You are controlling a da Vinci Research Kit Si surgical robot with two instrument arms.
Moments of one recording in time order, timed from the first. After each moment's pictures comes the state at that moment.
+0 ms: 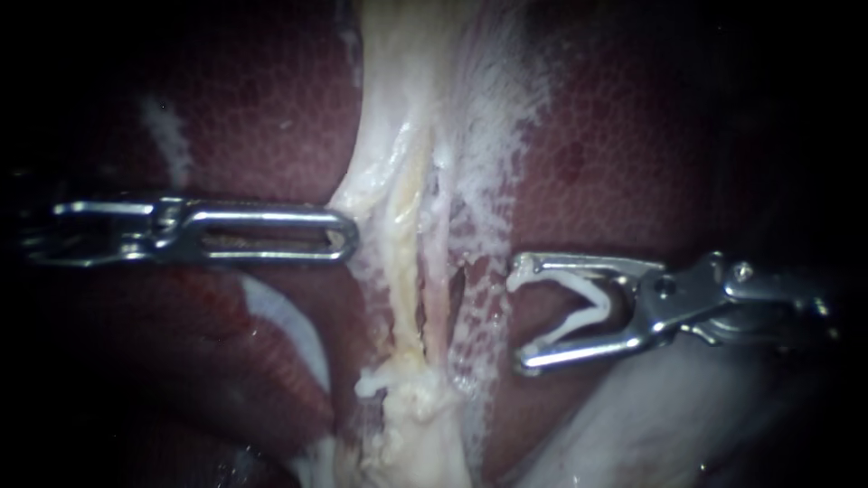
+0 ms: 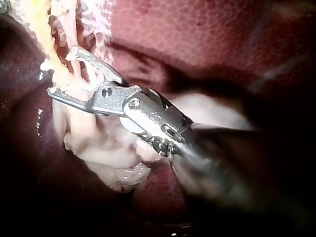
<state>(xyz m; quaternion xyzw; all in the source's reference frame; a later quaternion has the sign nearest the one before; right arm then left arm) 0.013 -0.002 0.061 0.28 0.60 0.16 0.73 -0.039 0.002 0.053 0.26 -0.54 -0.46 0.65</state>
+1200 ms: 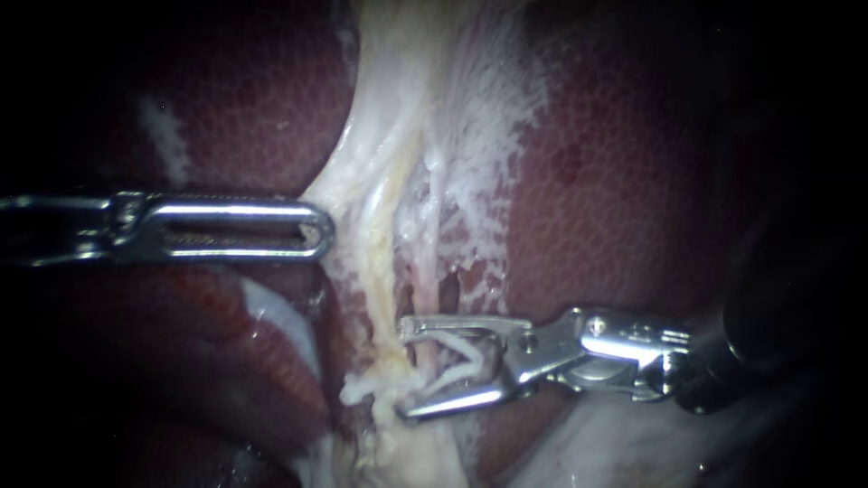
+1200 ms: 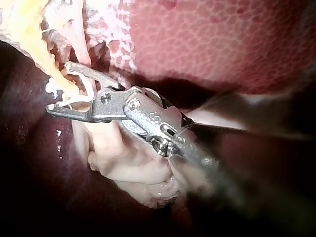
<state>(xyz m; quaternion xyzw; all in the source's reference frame) 0.021 -0.007 0.068 0.33 0.59 0.17 0.72 -0.039 0.001 0.050 0.26 -0.55 -0.46 0.65</state>
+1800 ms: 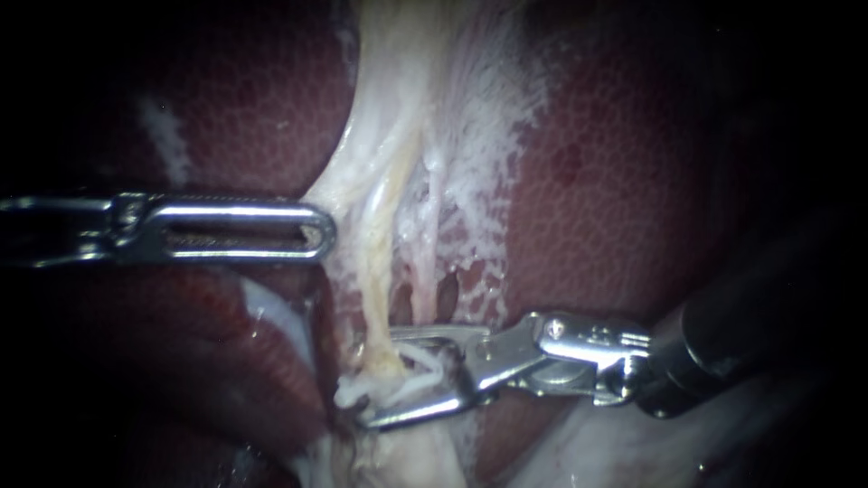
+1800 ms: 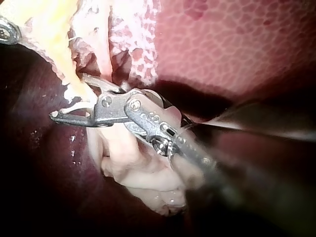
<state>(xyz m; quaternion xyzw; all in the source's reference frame) 0.025 -0.007 0.068 0.36 0.58 0.14 0.72 -0.039 0.001 0.050 0.26 -0.55 -0.46 0.65</state>
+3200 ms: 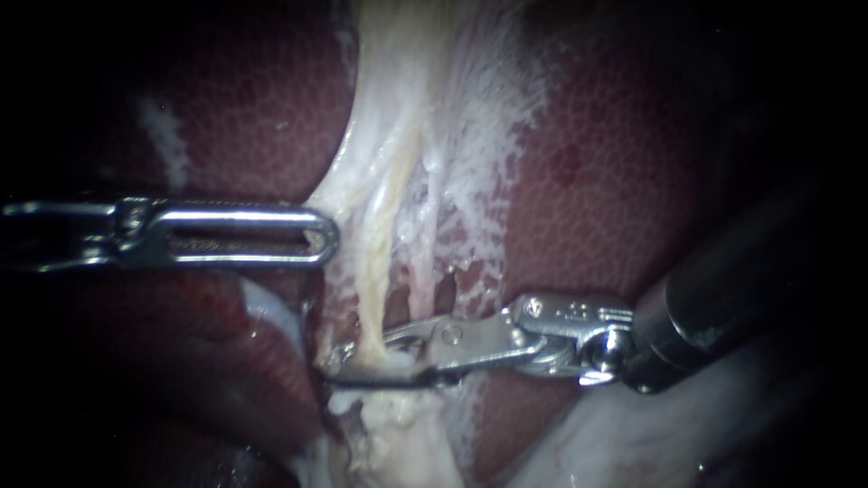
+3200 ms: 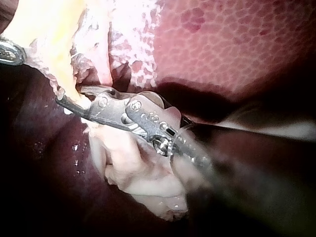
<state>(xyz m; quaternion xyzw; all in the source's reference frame) 0.025 -0.006 0.068 0.36 0.54 0.17 0.74 -0.039 0.001 0.050 0.26 -0.55 -0.46 0.65</state>
